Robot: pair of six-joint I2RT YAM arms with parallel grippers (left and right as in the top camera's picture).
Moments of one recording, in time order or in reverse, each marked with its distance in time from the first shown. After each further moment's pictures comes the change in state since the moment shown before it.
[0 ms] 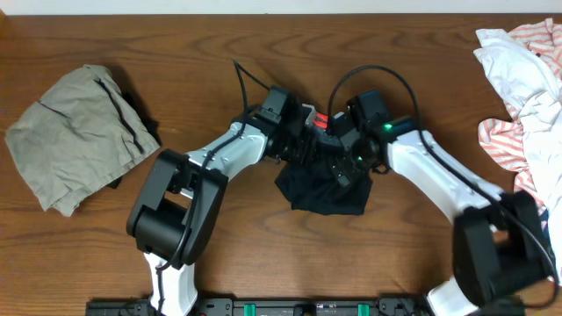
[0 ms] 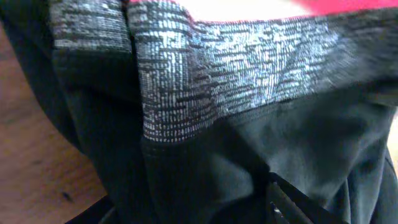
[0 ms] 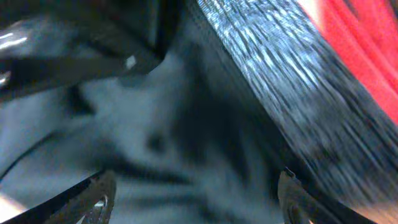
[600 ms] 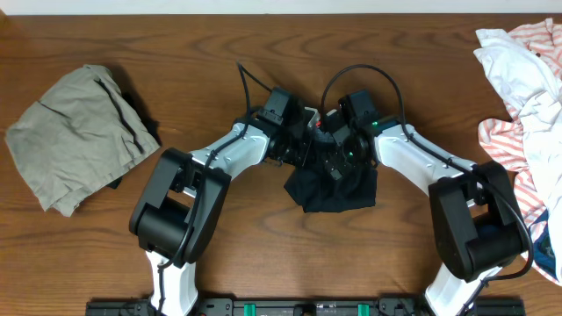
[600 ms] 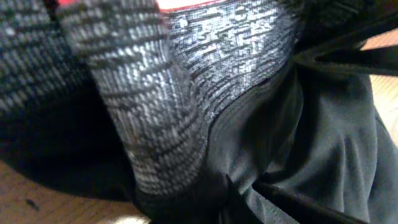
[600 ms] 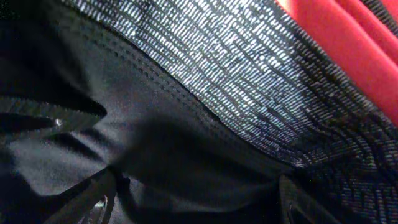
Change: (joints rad) left arm -0.008 0.012 0.000 0.000 0.045 0.004; right arm 0.000 0.142 0.016 0.148 0.005 0.003
